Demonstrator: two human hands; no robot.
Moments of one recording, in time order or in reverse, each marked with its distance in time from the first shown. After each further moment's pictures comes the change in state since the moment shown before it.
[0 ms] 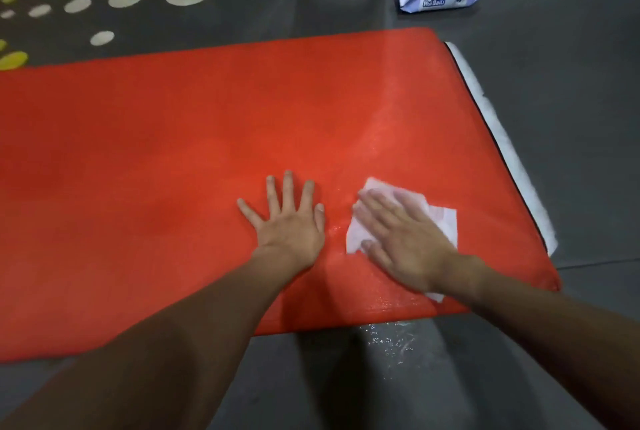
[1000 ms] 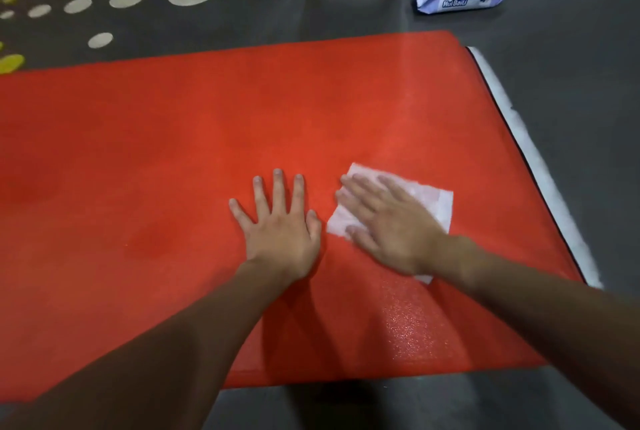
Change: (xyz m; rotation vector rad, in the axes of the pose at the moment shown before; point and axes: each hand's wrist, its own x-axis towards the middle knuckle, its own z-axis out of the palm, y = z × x) left_hand 0.038 -0.017 0.008 0.024 0.110 -0.032; right_hand 0.079 0.018 -0.002 0.010 0.016 -0.042
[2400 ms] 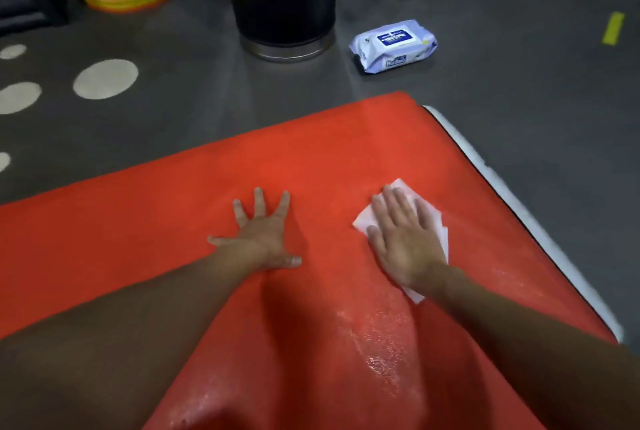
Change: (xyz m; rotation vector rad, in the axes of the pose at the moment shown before) left_hand 0.219 -0.040 -0.082 0.016 -0.585 0.233; right_hand 0.101 0.034 -0.022 0.076 0.025 0.665
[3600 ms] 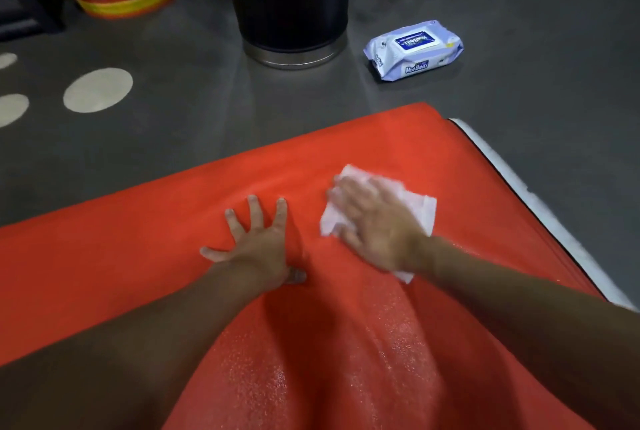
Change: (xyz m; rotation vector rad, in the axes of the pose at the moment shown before) left_hand 0.033 0.002 -0.023 -0.049 0.030 -0.051; right_hand 0.112 -0.021 -0.001 -0.009 0.002 -0.308
